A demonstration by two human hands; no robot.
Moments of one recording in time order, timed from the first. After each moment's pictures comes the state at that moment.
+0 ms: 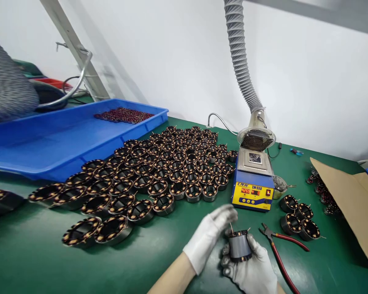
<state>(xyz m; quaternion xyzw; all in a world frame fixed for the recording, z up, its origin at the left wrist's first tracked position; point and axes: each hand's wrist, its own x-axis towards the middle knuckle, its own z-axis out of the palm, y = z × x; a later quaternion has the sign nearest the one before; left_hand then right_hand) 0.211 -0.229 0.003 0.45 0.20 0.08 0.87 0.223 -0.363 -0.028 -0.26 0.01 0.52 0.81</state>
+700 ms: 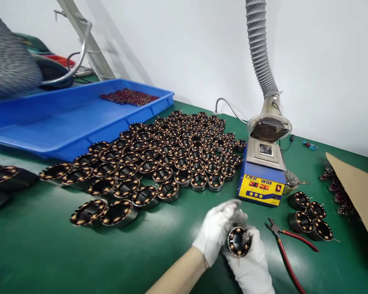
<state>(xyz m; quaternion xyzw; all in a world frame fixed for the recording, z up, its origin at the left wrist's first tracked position) 0.211 -0.234 -0.008 0.36 0.23 0.10 0.90 0.214 -0.357 -0.063 -0.85 -0.21 -0.03 0.49</state>
